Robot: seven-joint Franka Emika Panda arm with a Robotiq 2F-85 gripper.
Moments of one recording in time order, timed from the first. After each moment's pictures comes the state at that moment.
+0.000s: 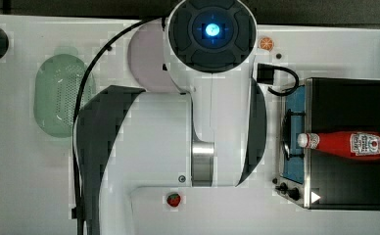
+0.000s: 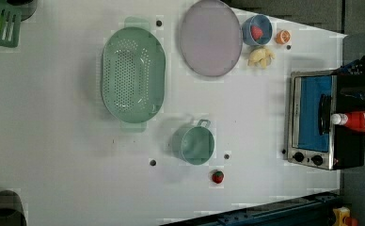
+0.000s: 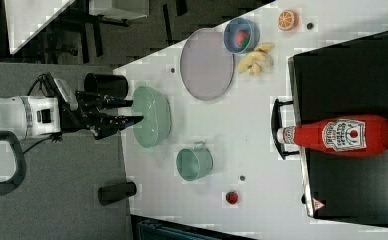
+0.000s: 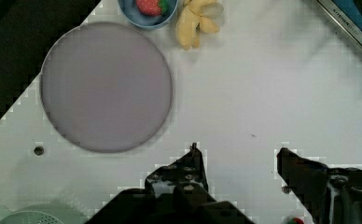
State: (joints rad) arm 0.02 0.03 -0.01 -1.74 -0.02 0.21 0.08
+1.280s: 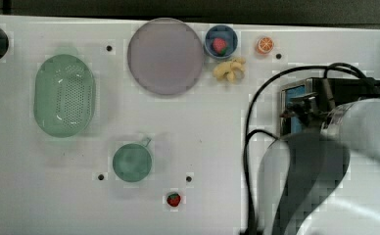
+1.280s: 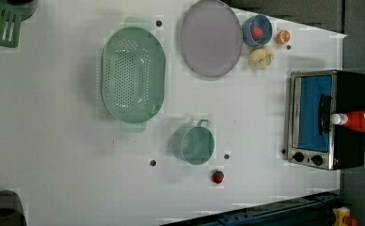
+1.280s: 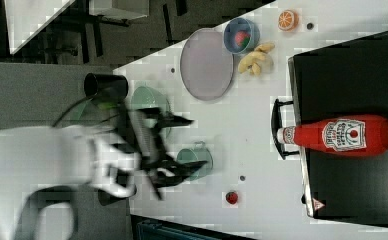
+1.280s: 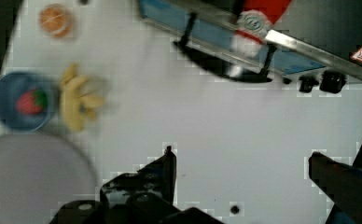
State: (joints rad) arm -0.03 -0.05 -0.39 -1.87 -0.01 0.20 0.08
